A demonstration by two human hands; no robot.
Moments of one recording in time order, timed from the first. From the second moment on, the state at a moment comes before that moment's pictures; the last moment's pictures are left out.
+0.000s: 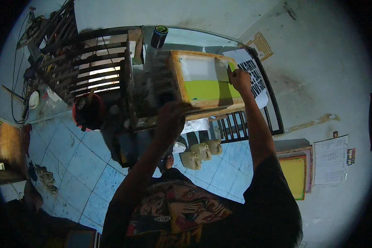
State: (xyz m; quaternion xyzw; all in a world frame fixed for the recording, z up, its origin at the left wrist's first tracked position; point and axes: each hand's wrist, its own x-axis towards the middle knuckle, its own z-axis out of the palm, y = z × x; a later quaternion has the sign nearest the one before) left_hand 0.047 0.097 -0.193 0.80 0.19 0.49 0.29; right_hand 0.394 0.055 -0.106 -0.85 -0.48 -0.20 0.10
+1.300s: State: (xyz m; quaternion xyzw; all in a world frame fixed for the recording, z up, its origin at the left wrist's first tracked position) left_hand 0.049 0.106 -0.206 0.77 0.15 0.58 0.23; right_hand 0.202 0.124 -0.093 -0.85 -0.50 -0.08 0.17
